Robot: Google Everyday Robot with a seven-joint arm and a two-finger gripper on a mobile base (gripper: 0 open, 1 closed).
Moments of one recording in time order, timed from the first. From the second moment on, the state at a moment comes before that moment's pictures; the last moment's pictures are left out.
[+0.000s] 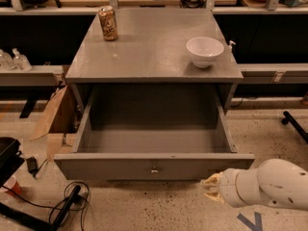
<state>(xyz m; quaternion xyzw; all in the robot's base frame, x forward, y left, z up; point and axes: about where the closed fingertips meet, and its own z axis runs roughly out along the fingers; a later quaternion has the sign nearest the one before) 0.418 -0.184 0.591 -0.67 0.68 0.03 0.29</state>
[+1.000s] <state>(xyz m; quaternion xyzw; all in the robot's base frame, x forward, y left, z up) 0.464 -0.191 0.585 -0.67 0.67 0.04 0.32</state>
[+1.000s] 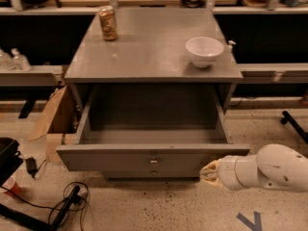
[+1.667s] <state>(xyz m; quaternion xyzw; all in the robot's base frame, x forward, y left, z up) 0.497 -0.197 0.585 -0.67 0.66 0.04 0.34</state>
